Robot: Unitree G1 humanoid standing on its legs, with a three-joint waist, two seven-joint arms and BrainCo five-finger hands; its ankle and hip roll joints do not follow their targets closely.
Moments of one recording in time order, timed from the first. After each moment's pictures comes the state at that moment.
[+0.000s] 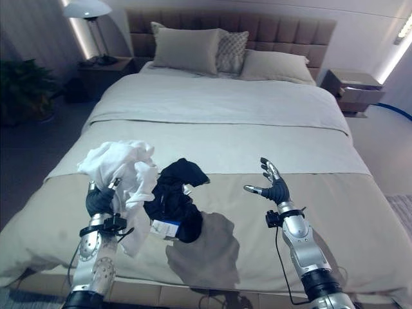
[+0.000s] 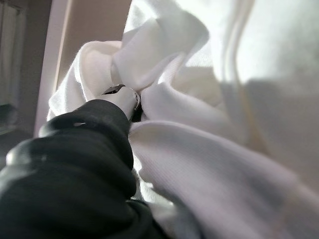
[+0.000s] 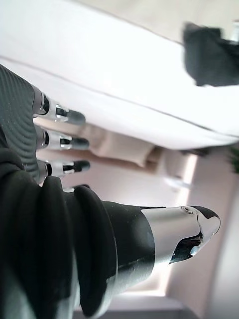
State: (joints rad) left arm 0.00 0.22 0.05 0.15 -0.52 -0.38 0.10; right arm -0.15 -0.41 0.14 0.25 0.19 -0.22 -0.02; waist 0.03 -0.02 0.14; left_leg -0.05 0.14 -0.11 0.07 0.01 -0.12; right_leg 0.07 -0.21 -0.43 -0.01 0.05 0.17
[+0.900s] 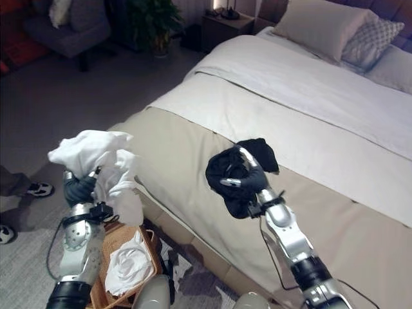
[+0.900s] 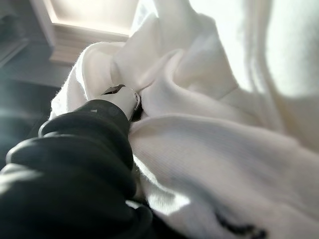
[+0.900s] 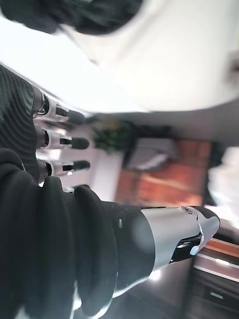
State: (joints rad) left arm -0.06 0.33 0.11 0.15 -0.40 -0.37 0.30; right arm -0.33 -0.39 0.41 0.18 0.19 -0.21 0.00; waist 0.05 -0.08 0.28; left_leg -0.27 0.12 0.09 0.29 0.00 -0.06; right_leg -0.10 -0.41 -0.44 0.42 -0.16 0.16
